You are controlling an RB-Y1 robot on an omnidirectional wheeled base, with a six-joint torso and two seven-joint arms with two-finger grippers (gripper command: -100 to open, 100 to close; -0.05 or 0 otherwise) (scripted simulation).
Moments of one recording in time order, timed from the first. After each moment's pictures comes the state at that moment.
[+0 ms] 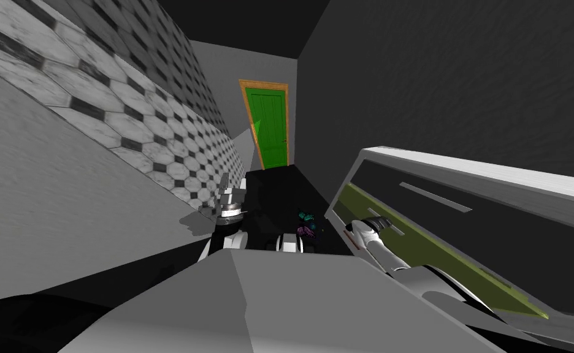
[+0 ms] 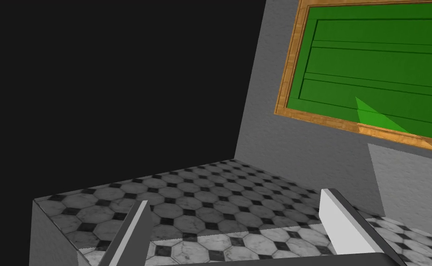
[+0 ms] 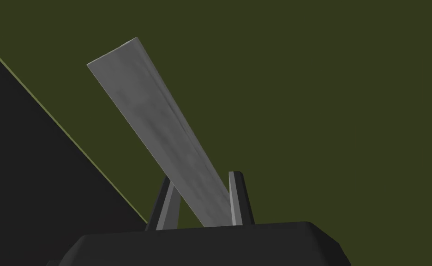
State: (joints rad) left arm 0.51 0.00 -0.06 -2.23 -0.05 -0.53 0.16; right arm -0.20 -0.52 0.20 -0.72 1.19 0.97 0.50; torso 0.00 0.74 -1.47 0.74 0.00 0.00
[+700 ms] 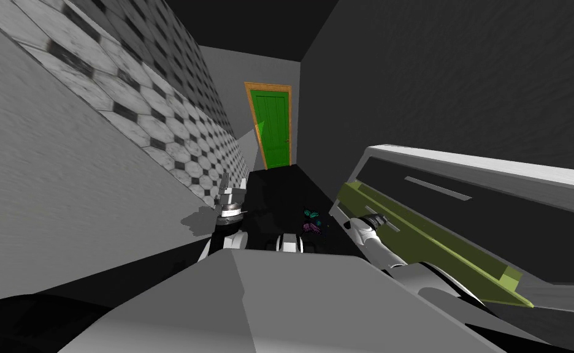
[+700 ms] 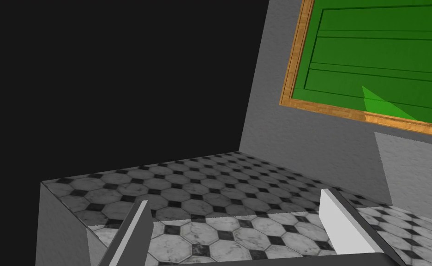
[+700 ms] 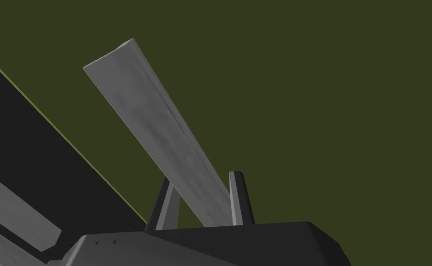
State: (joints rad) left arm 0.51 0.00 -0.06 -2.23 -0.05 -0.53 0.16; right arm -0.22 -0.52 0.20 -0.73 1.19 0.96 0.52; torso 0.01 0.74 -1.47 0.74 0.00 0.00
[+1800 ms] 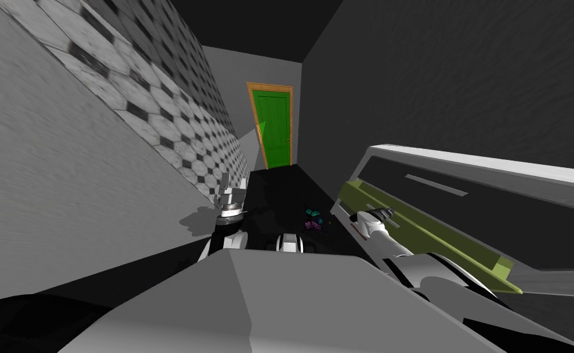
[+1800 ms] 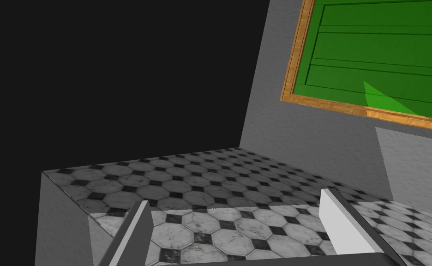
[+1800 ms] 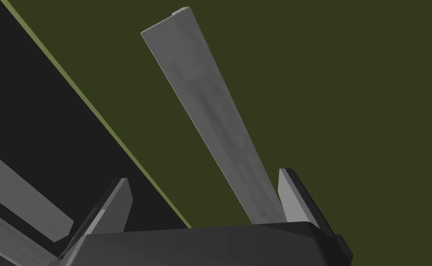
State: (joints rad) left arm 0.51 0.00 -0.06 -2.23 -0.05 -0.53 0.16; right arm -0.29 -0.60 0.16 -0.68 1.09 0.84 0.61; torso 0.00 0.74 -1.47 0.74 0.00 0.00
